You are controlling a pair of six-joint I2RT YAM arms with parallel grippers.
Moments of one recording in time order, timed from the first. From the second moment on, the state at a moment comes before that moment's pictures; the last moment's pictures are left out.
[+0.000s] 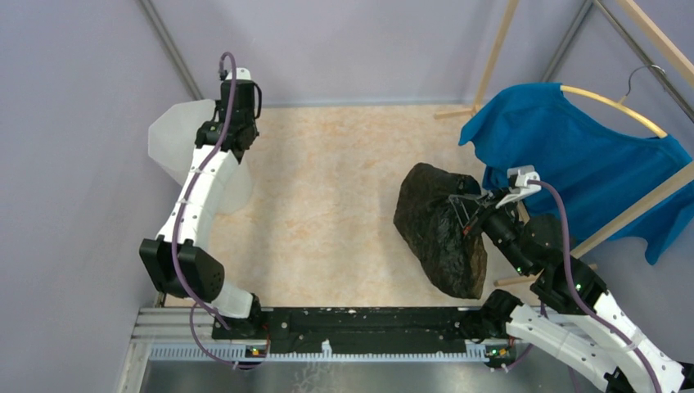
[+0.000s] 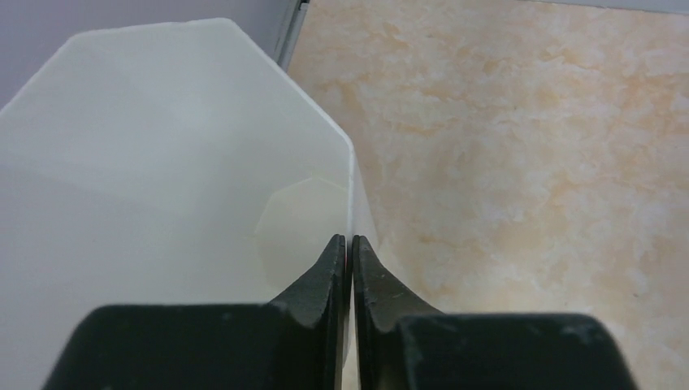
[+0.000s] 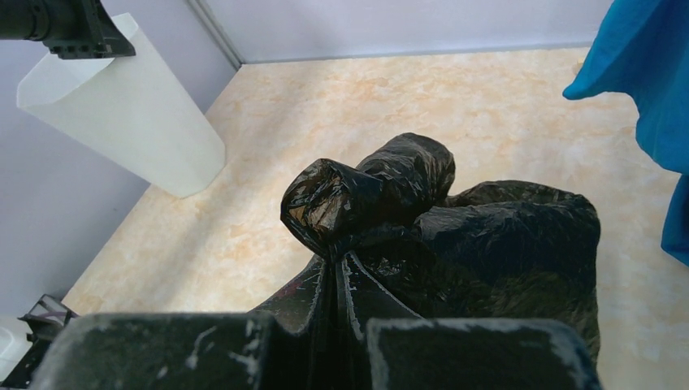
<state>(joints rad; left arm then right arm) -0.16 1.52 1.60 -0.65 -0.53 -0.07 0.81 0.44 0.82 -0.43 0.34 0.36</state>
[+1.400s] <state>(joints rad) -1.07 1.48 1.60 -0.76 -0.40 -0.45 0.81 0.38 0.93 -0.52 0.52 0.29</state>
